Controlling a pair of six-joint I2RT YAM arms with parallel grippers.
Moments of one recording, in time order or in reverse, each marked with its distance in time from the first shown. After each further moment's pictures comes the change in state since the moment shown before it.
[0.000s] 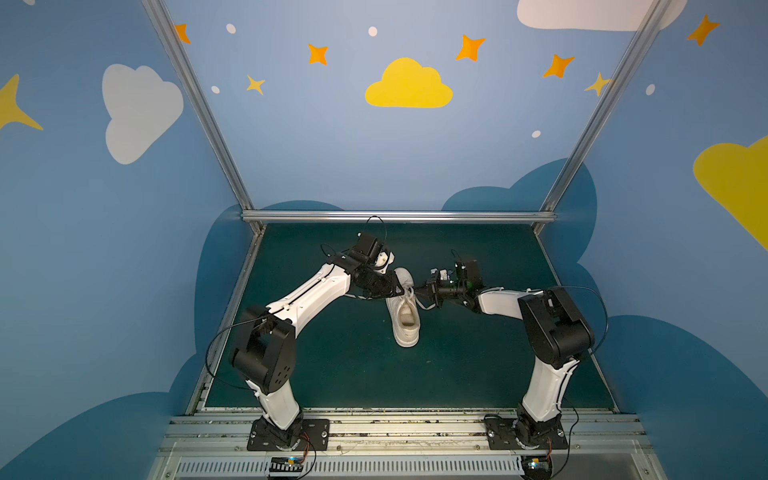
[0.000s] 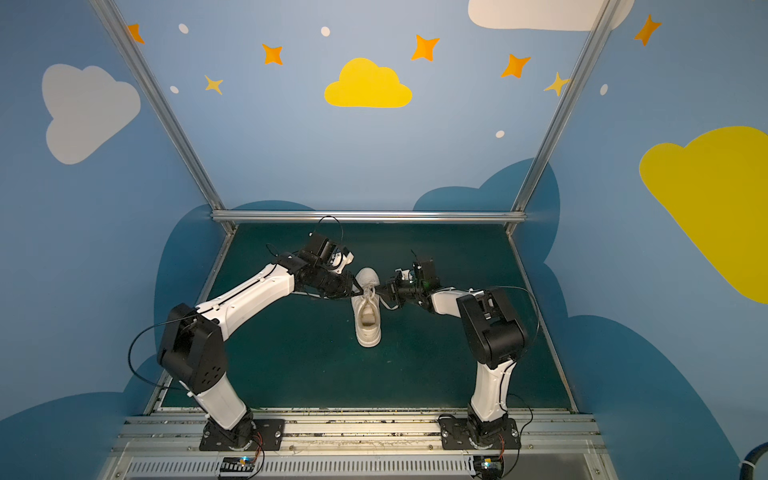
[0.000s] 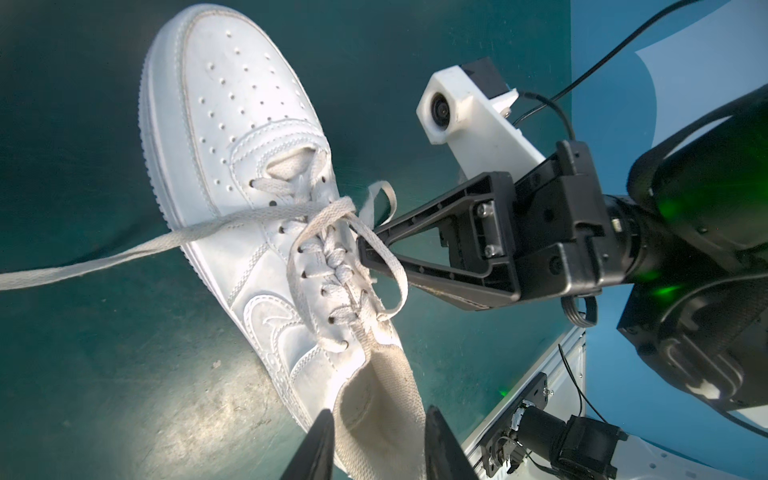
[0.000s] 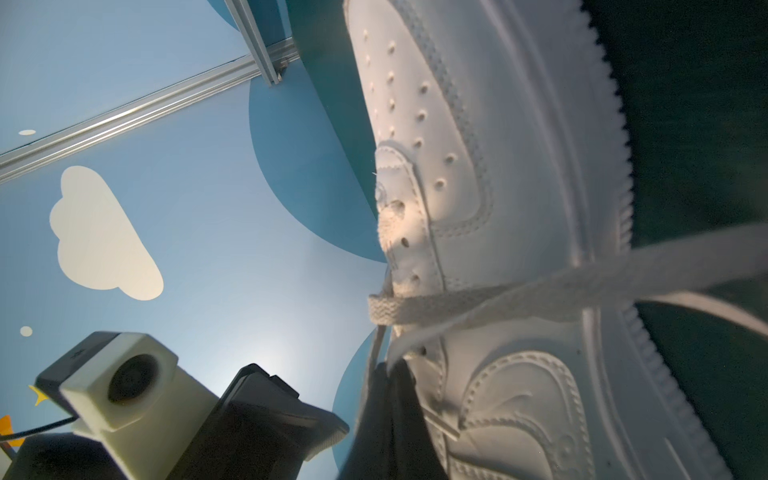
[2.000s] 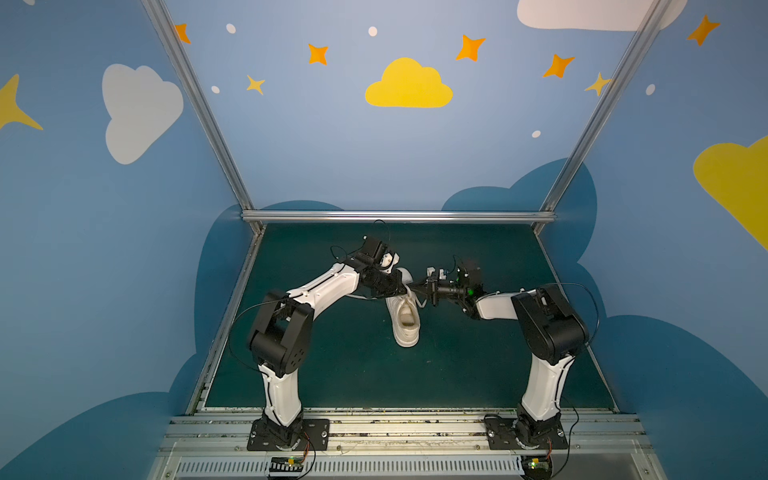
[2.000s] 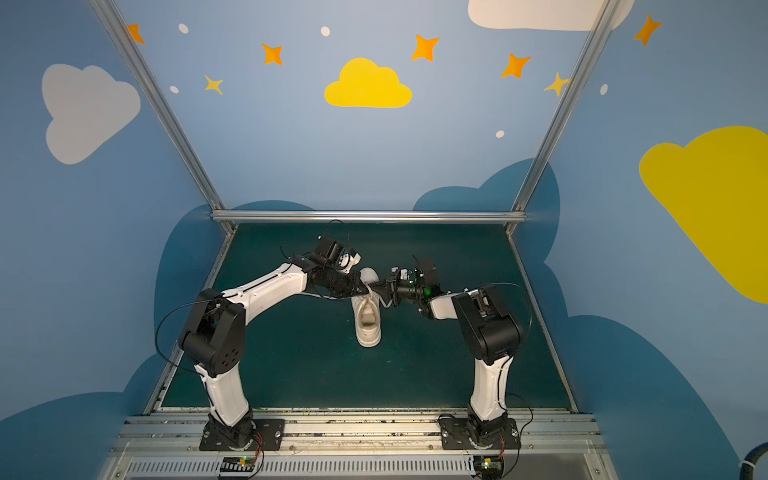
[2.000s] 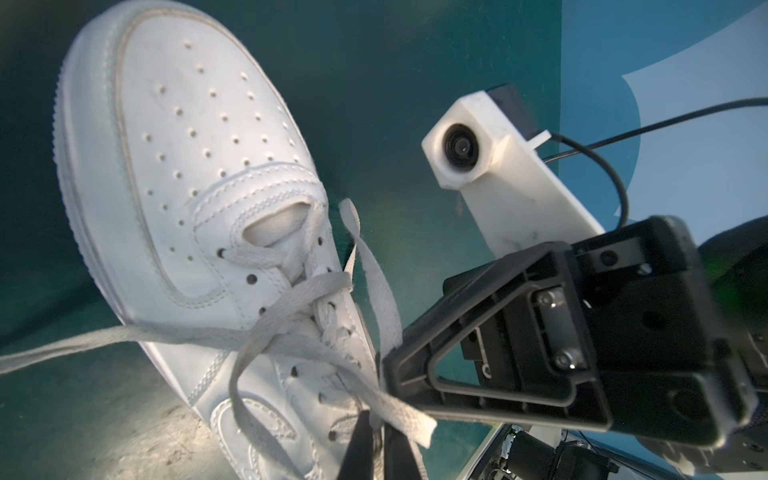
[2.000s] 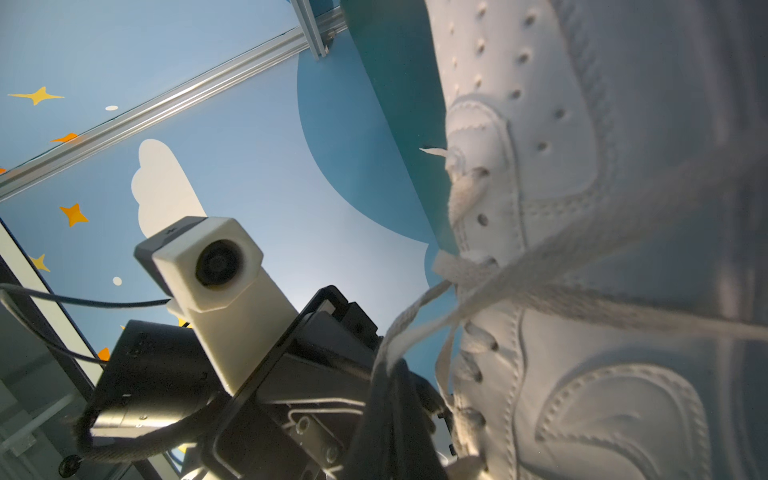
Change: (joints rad) left arm 0.011 0.137 0.000 0.168 0.067 -0.049; right arm 0.007 0.041 -0.067 0.336 -0.060 0.210
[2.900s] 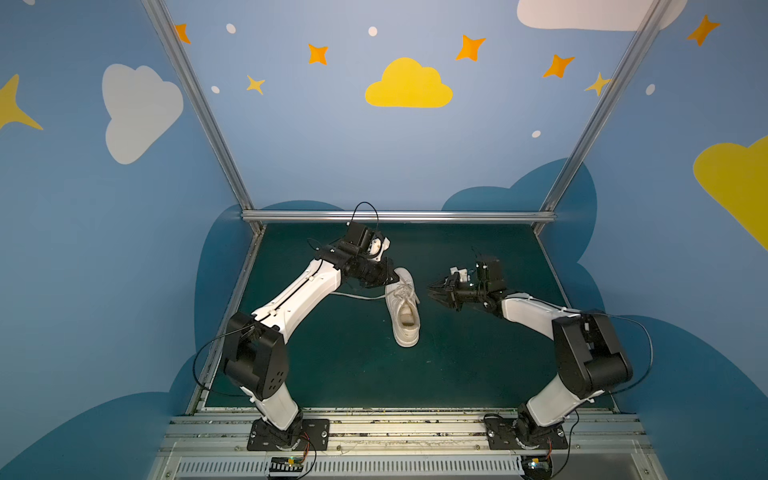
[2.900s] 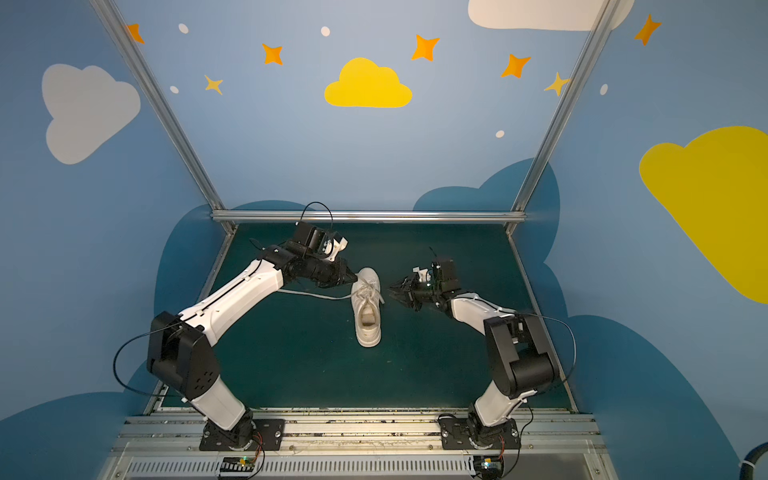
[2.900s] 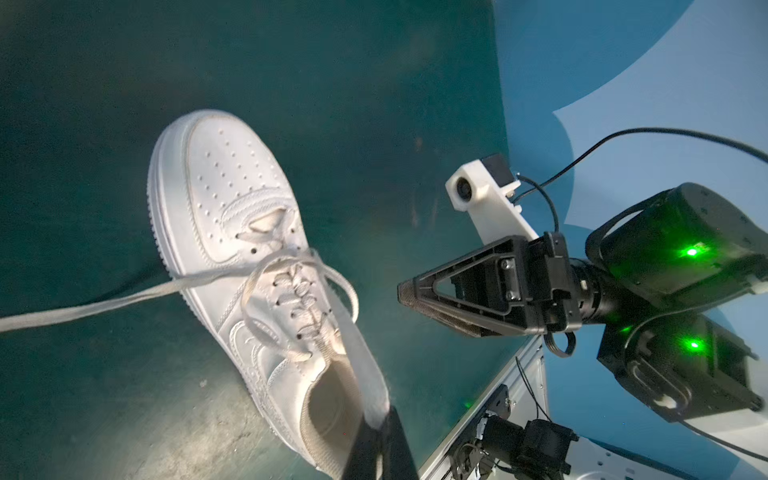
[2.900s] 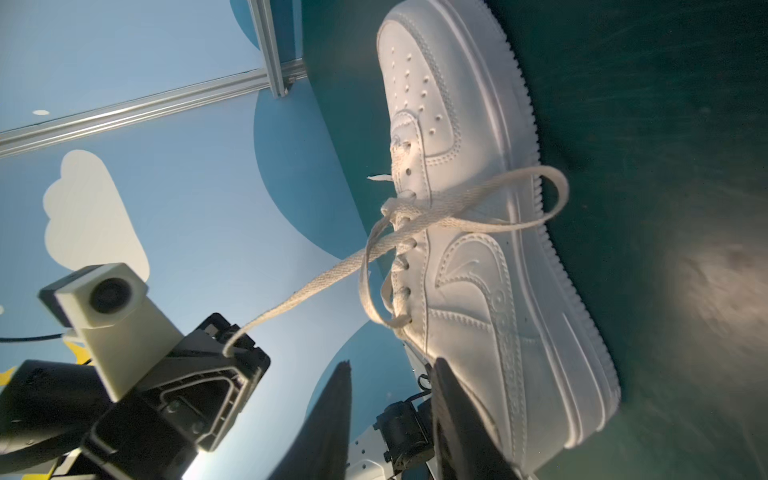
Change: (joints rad) left arm 0.030 -0.194 0.099 -0.172 -0.021 0.027; right arm -0.097 -0.341 0.008 -0.718 0.148 -0.536
